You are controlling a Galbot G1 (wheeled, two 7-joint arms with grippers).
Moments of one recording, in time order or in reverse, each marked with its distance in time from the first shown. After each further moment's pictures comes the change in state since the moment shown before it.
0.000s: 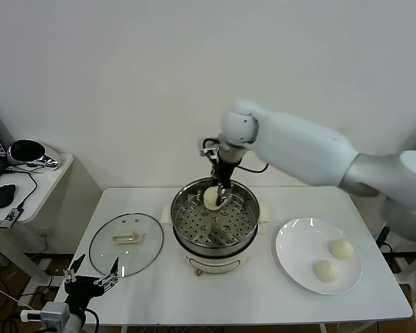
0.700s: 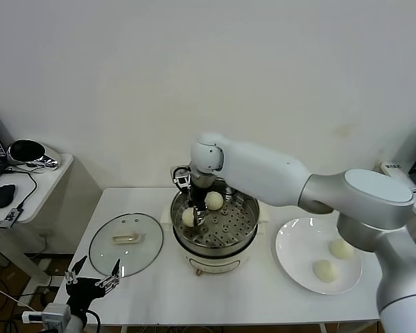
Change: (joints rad) left arm 0.006 -0.004 0.005 0.000 -0.005 0.000 -0.002; right arm -0.100 0.106 0.005 -0.056 -0.020 -0.015 0.081
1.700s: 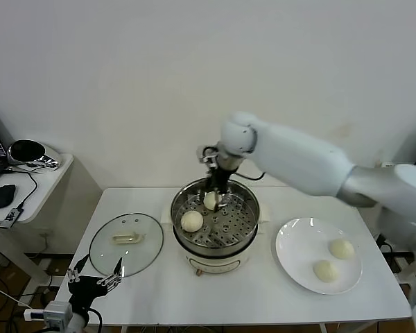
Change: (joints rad) left arm -0.019 -0.008 0.010 0.001 0.000 0.013 0.013; right arm 0.116 -0.314 0.068 0.191 0.004 0.051 -0.071
